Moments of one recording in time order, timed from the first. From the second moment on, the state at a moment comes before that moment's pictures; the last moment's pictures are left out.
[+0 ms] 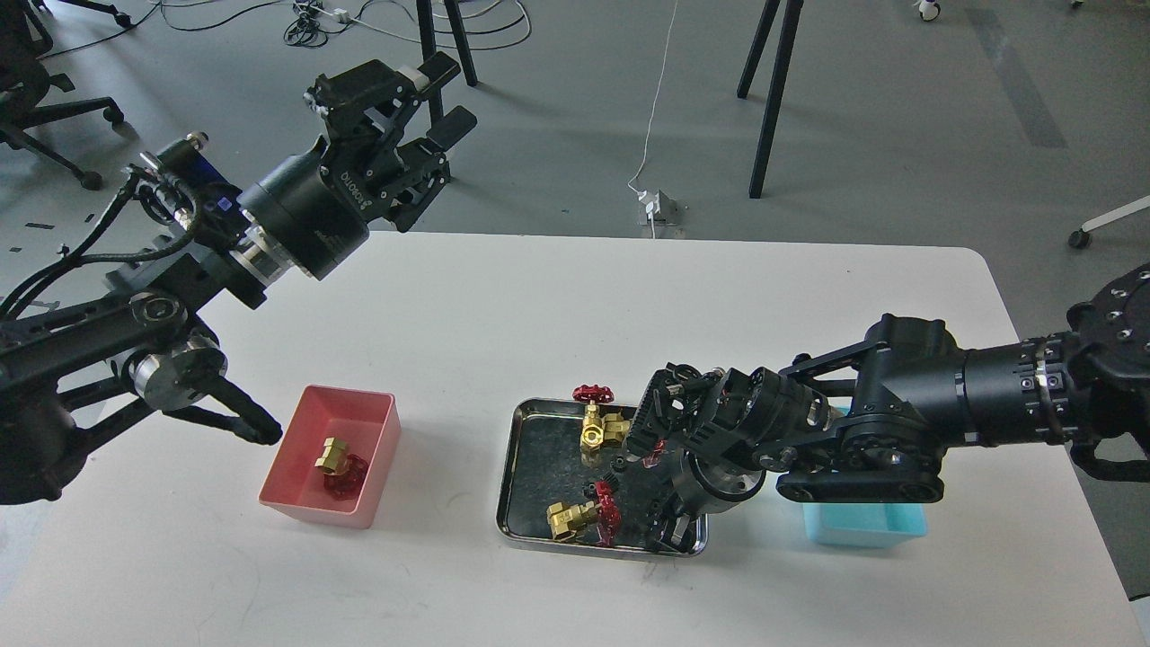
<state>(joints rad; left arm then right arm) -0.83 0.74 -0.38 -1.55 0.37 -0.03 -0.49 1.30 -0.13 -0.52 1.25 -1.54 0.49 0.00</state>
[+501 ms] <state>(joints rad) -0.81 0.72 -0.38 -1.54 0.38 -0.03 -0.49 1.28 -0.09 -0.52 1.21 -1.55 0.49 0.00</state>
